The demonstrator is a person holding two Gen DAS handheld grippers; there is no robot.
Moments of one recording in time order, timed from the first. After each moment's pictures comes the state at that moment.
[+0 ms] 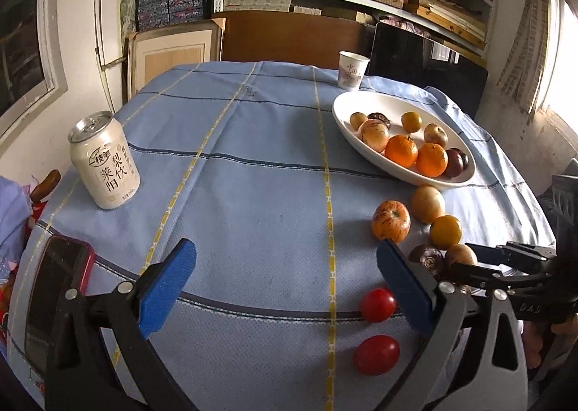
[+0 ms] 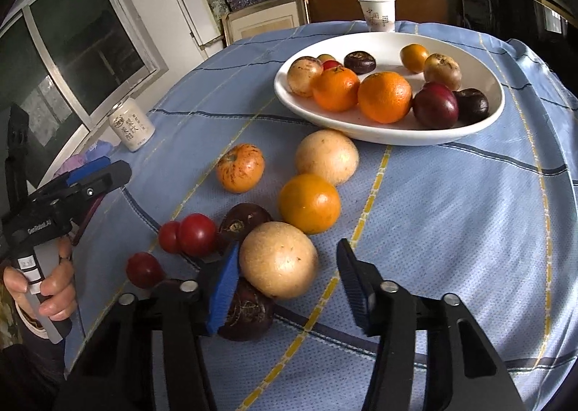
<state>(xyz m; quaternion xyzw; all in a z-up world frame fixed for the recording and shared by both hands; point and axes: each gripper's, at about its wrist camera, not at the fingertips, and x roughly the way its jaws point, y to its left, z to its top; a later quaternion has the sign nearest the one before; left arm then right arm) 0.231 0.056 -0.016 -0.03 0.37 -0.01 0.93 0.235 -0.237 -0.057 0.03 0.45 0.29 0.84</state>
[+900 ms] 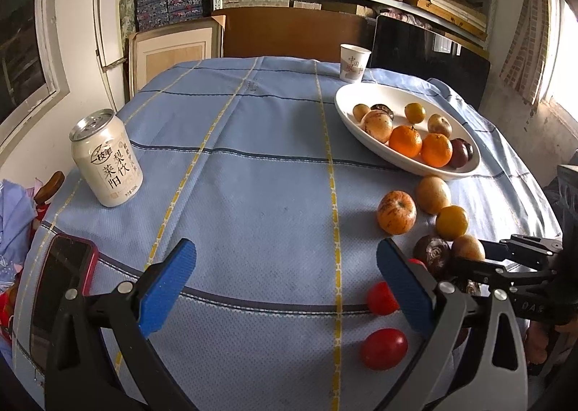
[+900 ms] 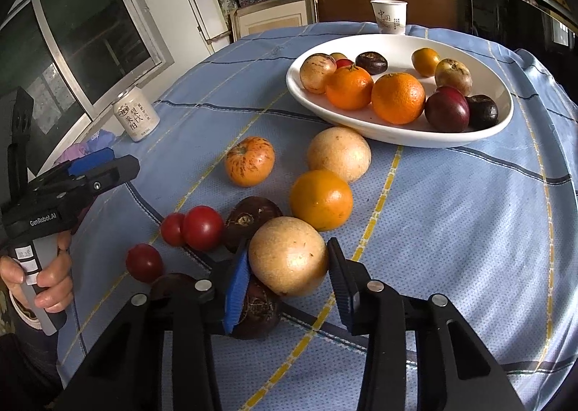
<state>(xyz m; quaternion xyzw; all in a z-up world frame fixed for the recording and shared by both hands) 0.230 0.054 -0.022 -0.02 0.38 -0.01 0.92 0.230 -0.231 -0.058 0.01 0.45 0.29 0.84</state>
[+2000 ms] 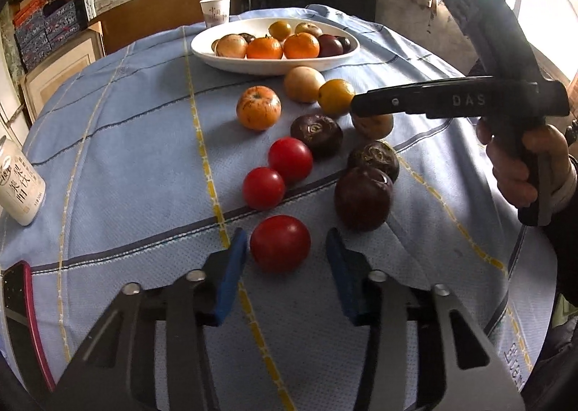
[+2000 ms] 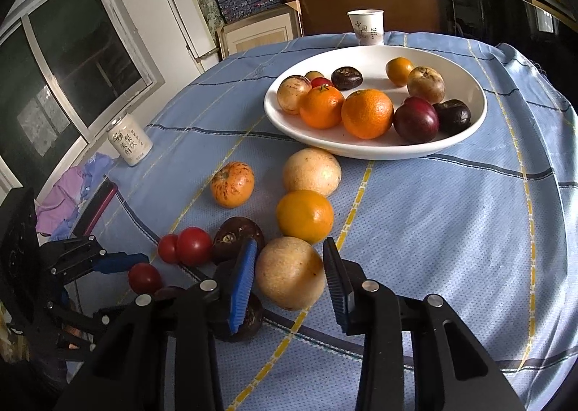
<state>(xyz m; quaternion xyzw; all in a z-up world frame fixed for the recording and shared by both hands) 0.187 0.004 -0.061 0.10 0.44 -0.22 0.87 0.236 -0.251 -0.047 0.04 0.44 0.27 0.86</state>
